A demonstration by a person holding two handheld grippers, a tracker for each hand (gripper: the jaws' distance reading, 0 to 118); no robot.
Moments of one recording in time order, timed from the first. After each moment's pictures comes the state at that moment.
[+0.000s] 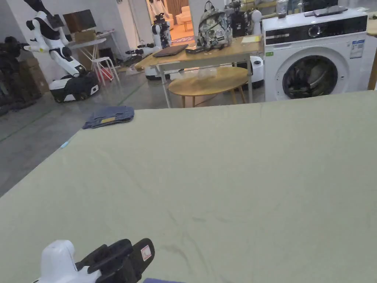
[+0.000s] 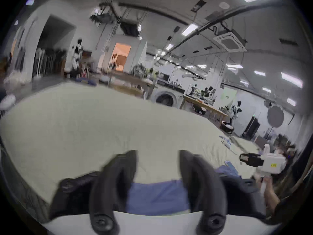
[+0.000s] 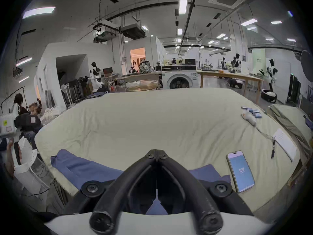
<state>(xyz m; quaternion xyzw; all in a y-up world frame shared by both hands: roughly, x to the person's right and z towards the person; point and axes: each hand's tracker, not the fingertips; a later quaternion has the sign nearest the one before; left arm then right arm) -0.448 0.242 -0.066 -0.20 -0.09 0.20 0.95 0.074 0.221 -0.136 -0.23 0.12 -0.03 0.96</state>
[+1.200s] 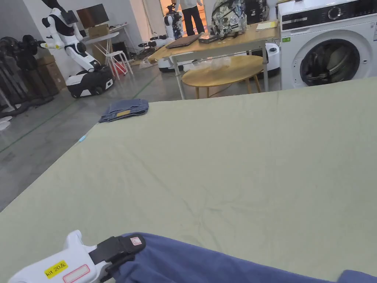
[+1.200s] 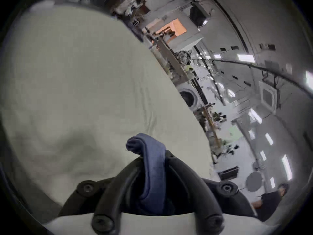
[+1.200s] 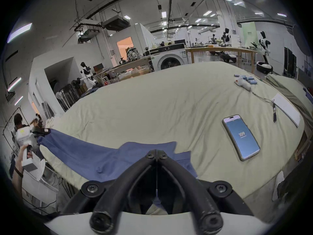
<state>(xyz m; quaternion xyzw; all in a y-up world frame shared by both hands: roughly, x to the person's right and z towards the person) -0.505 0.208 -0.106 -0.26 0.01 0.45 0.85 0.108 0.190 -0.118 -0.31 0.10 -0.10 0.94</state>
